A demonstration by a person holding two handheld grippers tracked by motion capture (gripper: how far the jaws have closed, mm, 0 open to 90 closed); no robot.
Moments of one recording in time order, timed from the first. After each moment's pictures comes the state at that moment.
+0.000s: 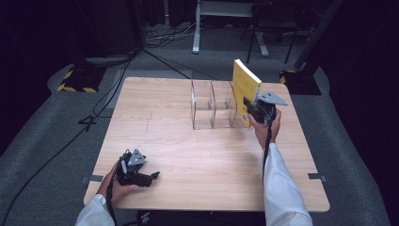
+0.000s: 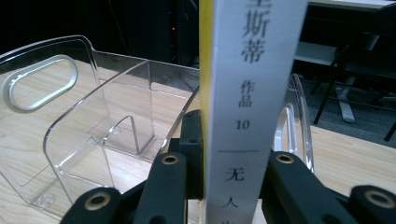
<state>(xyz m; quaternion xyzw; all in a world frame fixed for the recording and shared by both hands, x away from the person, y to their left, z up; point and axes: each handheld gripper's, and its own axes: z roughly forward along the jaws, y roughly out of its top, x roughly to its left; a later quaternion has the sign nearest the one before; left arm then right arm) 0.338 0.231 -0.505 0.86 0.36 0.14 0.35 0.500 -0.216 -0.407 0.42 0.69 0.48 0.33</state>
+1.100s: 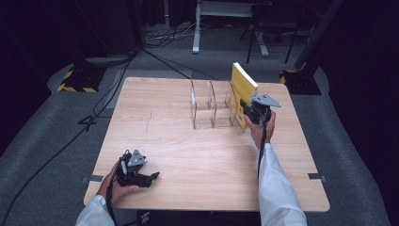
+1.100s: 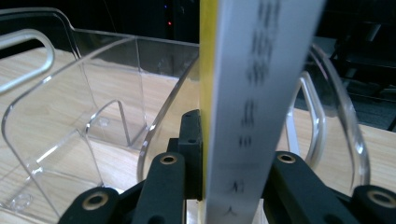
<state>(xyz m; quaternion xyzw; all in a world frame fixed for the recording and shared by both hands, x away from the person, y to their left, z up) 0.336 0.231 -0.505 0.86 0.36 0.14 0.35 0.516 -0.211 -0.435 0.43 0.69 0.47 0.33</state>
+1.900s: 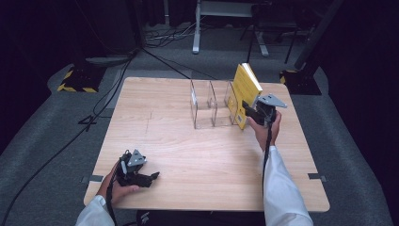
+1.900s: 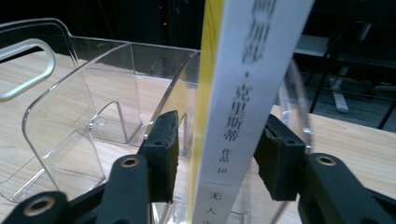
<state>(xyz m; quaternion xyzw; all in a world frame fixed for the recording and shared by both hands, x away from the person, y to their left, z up) 0.336 0.231 -0.505 0.86 0.36 0.14 0.34 0.505 -0.223 -0.422 0.44 0.69 0.47 0.34</state>
